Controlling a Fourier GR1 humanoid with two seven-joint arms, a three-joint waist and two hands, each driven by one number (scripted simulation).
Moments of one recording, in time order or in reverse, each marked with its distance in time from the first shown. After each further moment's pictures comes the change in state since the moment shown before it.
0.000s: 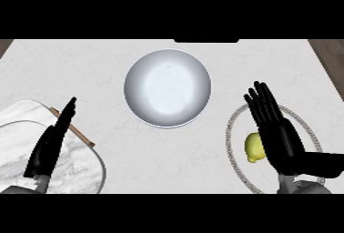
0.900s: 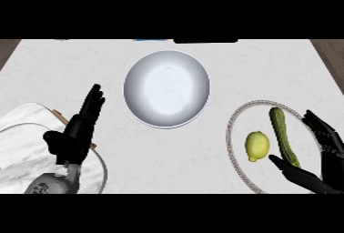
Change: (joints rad) left arm -0.084 -0.228 0.023 -0.034 0.120 -0.011 -0.049; right arm 0.255 -0.141 -0.200 0.064 0.210 -0.127 -0.340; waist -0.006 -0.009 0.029
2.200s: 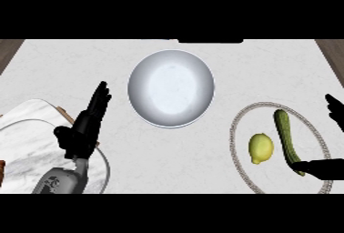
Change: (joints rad) left arm -0.031 -0.082 0.049 0.058 -0.064 -0.062 -0.020; right arm -0.096 -0.279 -0.031 -0.178 0.134 0.188 0.869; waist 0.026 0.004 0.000
